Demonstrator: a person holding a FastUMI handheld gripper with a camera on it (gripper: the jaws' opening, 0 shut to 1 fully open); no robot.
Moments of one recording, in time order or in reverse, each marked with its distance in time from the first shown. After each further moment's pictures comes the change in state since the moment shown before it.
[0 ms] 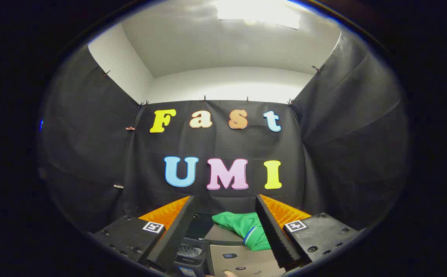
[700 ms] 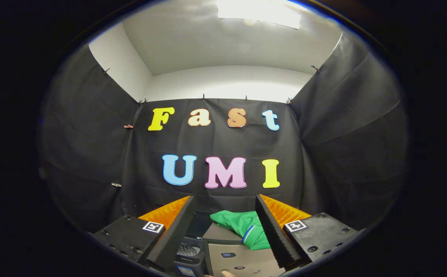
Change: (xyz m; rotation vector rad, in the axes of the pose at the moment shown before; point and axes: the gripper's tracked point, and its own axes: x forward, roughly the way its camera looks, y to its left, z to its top) arm 0.000 -0.005 -0.004 -0.001 0.010 -0.014
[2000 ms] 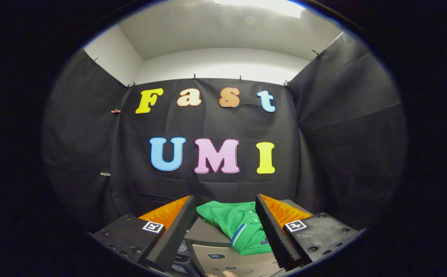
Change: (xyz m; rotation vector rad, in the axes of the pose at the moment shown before) arm 0.076 -0.037 -0.050 -0.005 0.171 -0.063
